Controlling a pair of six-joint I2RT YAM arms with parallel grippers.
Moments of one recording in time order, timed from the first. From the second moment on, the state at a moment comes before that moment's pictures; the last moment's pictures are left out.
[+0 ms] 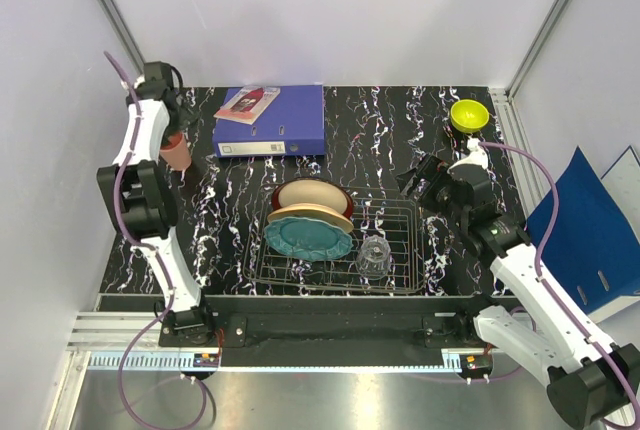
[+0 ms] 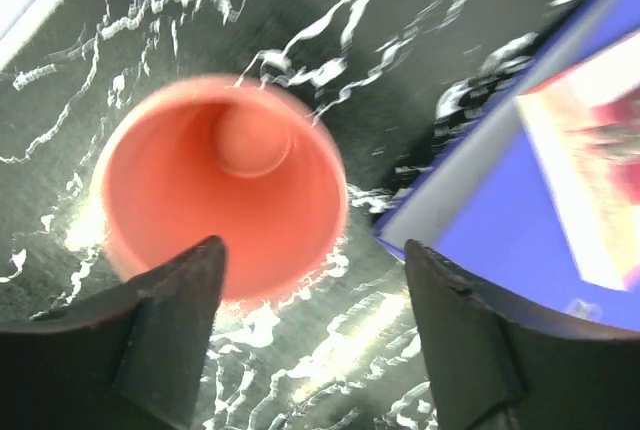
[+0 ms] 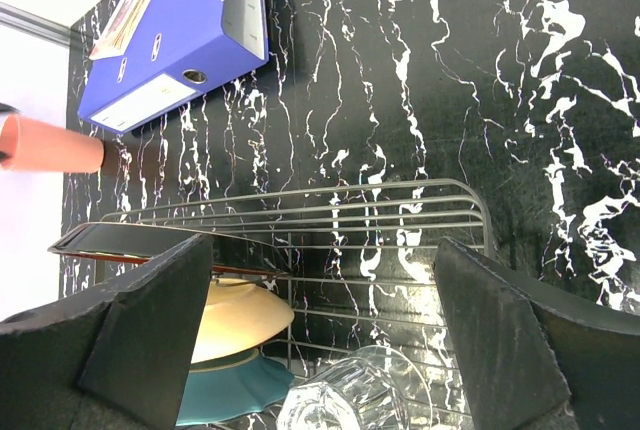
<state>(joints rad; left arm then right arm) 0.17 2.01 1.84 -0.82 -0.24 -0.60 0.40 0.85 0.75 -0.34 0.11 0.76</state>
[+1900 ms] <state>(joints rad) -0.38 1.11 1.36 -0.66 -0.33 -0.55 0.91 1.07 0.73 -0.55 0.17 0.62</state>
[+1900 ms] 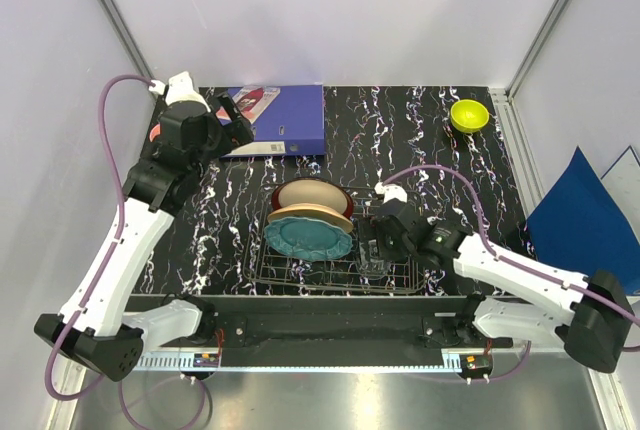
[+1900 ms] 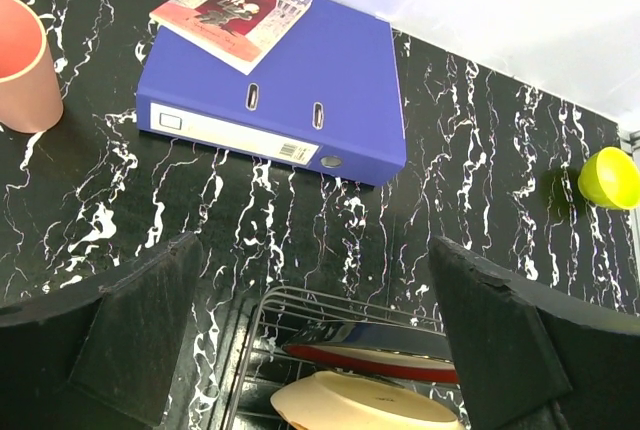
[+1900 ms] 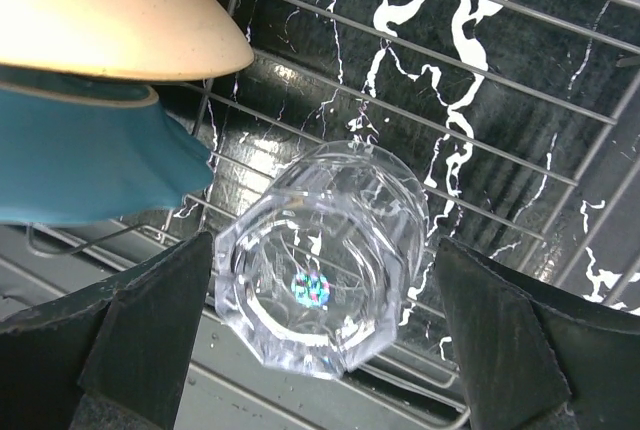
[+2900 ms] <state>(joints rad) -0.39 1.06 1.24 -0.53 -0.22 -0.56 0.92 0.76 1.07 -0.67 0.44 0.57</state>
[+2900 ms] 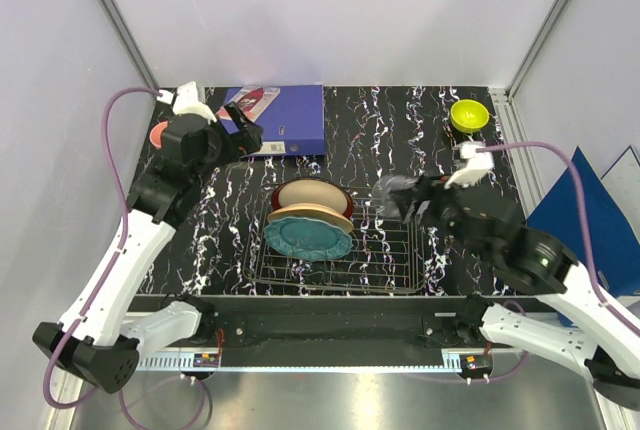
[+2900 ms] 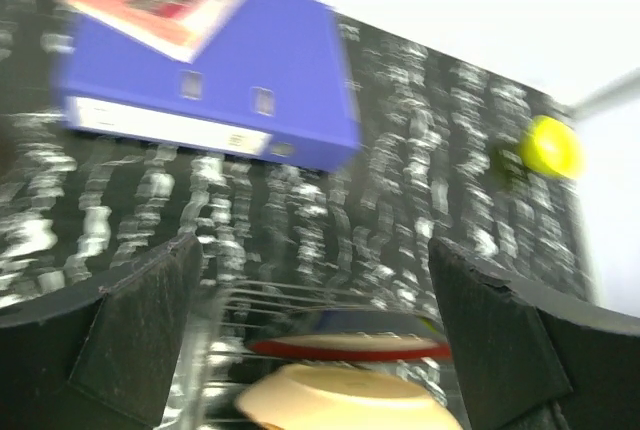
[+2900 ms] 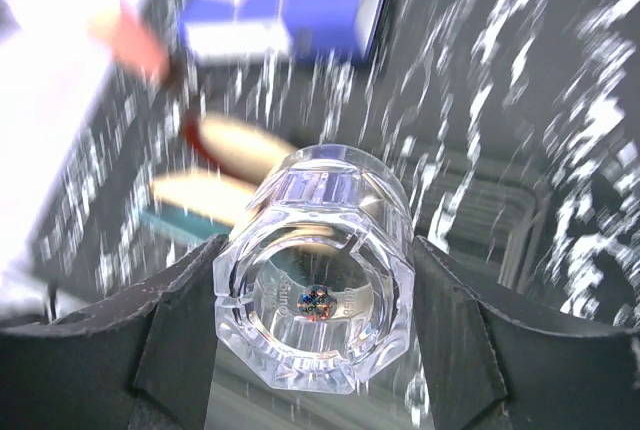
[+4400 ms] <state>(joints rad) -0.49 1.27 1.00 0.47 0.68 -0.94 0.43 1.38 0.88 0.76 -0.52 1.22</state>
